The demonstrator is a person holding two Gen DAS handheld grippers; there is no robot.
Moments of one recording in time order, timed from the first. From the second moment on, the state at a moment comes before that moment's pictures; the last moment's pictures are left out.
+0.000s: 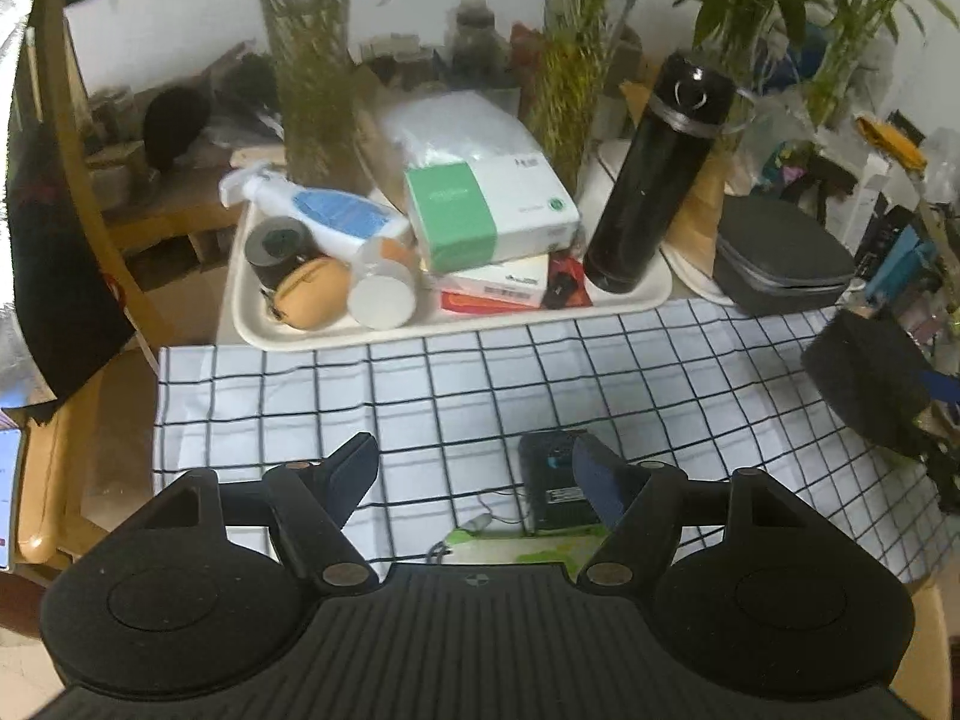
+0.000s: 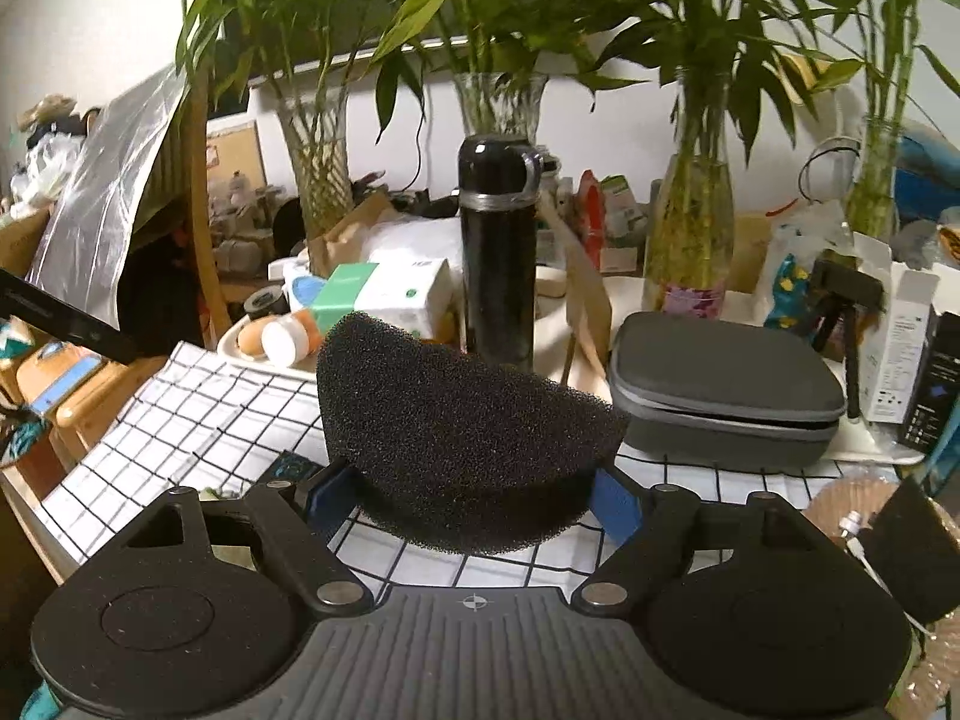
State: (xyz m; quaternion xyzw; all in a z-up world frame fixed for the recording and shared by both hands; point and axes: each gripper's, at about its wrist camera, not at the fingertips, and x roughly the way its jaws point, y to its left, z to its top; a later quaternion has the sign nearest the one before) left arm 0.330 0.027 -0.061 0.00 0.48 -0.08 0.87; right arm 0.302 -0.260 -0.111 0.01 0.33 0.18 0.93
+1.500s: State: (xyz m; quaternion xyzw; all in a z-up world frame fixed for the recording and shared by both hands) left arm 0.411 -0.055 -0.178 -0.01 0.63 -0.08 0.77; right arm 0.283 -0.295 -0.099 0.06 0.29 0.17 0.94
